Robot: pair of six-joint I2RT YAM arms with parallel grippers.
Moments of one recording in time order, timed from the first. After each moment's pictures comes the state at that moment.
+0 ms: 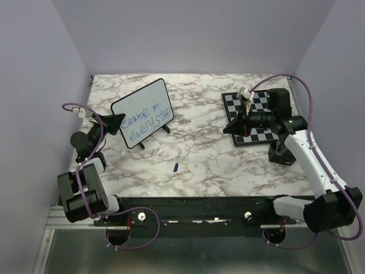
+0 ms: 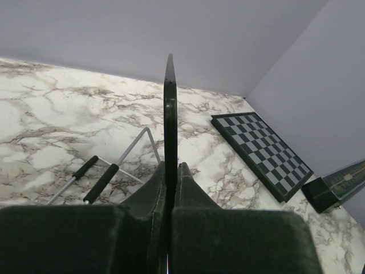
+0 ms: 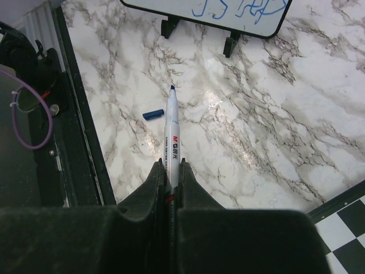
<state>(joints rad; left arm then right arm) 0.38 1.33 0.41 1.24 0.89 -0.76 0.20 1.22 1.14 -0.60 -0.95 -0.33</state>
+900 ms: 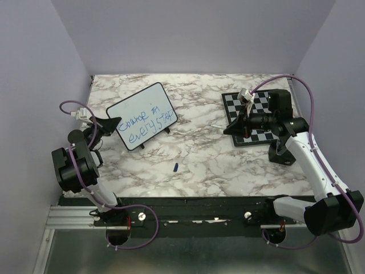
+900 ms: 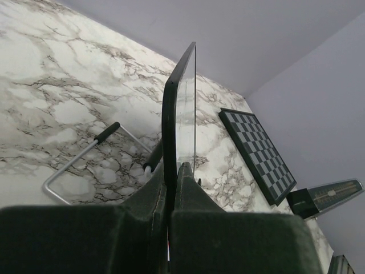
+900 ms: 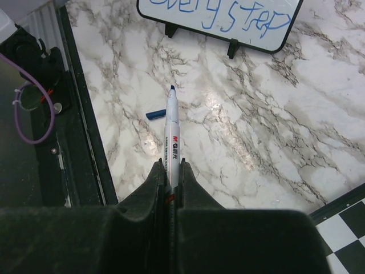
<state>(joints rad) 0.48 1.67 0.46 1.35 0.95 -0.87 0.20 1.20 1.13 -0.60 -0.96 -0.34</state>
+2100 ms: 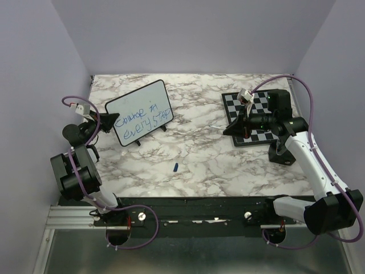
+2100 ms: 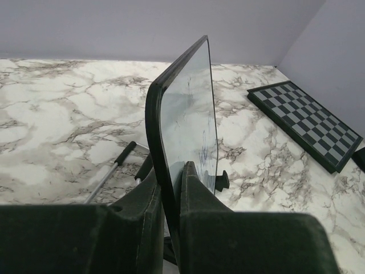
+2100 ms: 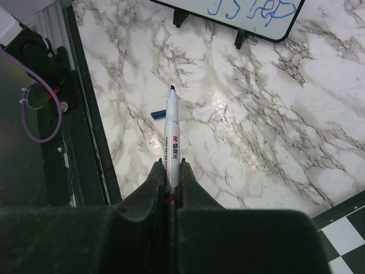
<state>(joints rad) 0.49 1.58 0.55 1.24 1.04 -0.54 0.20 1.20 1.13 -0.61 -0.98 -0.34</state>
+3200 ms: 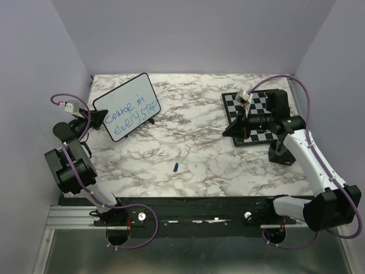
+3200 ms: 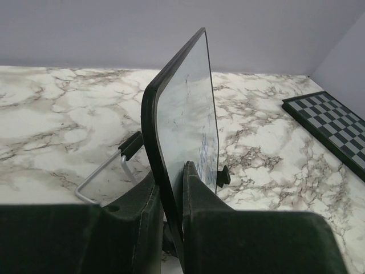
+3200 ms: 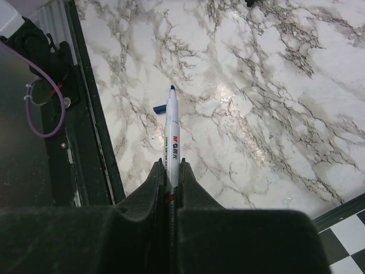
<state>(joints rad) 0.59 1.67 0.64 1.23 1.05 -0.50 0.20 1.23 1.13 -0.63 -0.99 -0.35</state>
